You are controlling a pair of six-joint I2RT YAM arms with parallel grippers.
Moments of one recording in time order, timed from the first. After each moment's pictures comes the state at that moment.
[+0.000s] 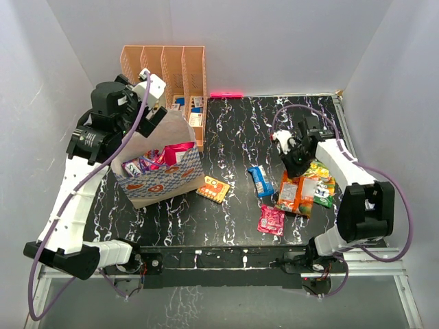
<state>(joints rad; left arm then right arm) -0.32 1.25 1.64 -0.80 -0.15 0.60 0.08 1.52 1.11 -0.91 -0.30 -0.66</state>
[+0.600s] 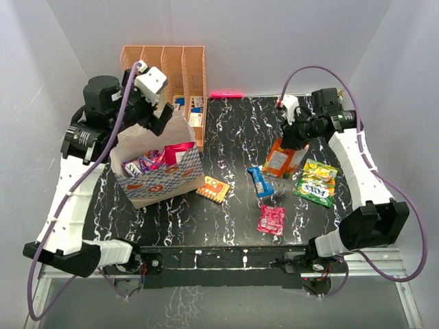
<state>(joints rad) -0.32 1.26 1.73 -0.80 0.18 0.46 0.08 1.44 1.48 -1.03 -0.54 -0.63</state>
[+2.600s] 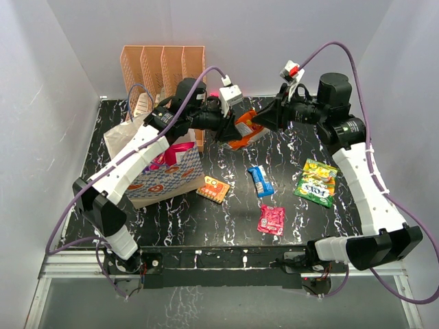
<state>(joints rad) -0.65 1.67 1.77 -0.61 0.67 0.15 0.22 1.30 1.54 -0.49 -0.89 -0.05</state>
